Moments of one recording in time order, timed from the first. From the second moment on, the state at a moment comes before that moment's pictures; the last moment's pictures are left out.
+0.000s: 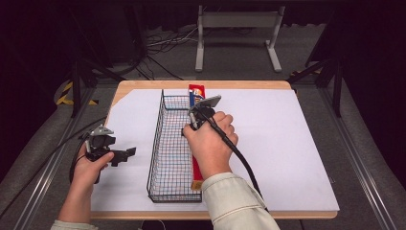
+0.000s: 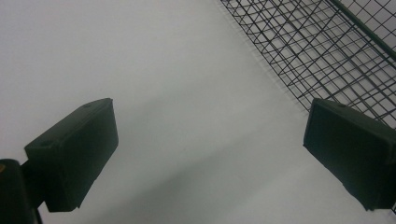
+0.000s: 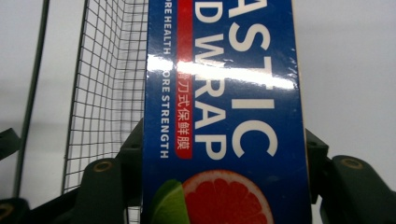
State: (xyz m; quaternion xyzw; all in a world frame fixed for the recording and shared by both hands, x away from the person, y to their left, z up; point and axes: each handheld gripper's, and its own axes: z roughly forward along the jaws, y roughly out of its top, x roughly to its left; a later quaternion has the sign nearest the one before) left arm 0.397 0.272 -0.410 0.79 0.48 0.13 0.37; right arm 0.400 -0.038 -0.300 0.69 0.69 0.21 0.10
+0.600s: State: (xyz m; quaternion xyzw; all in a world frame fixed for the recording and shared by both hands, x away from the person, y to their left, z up) left arm 0.396 0.272 -0.410 0.78 0.48 0.13 0.37; right arm 0.400 -0.010 -0.306 0.69 0.68 0.22 0.11
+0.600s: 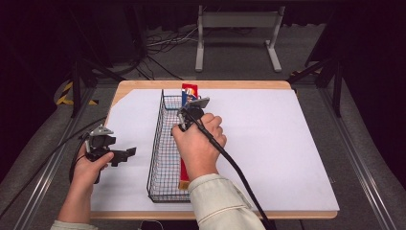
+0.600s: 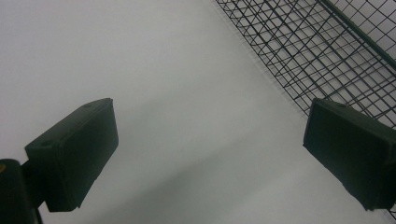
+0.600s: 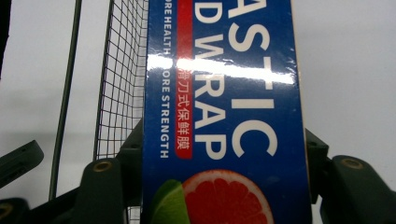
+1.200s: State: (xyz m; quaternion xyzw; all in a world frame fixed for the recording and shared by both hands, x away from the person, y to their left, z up) left arm 0.398 0.270 -0.412 0.79 0.48 0.13 0.36; right arm 0.406 0.003 -0.332 0.70 0.67 0.21 0.12
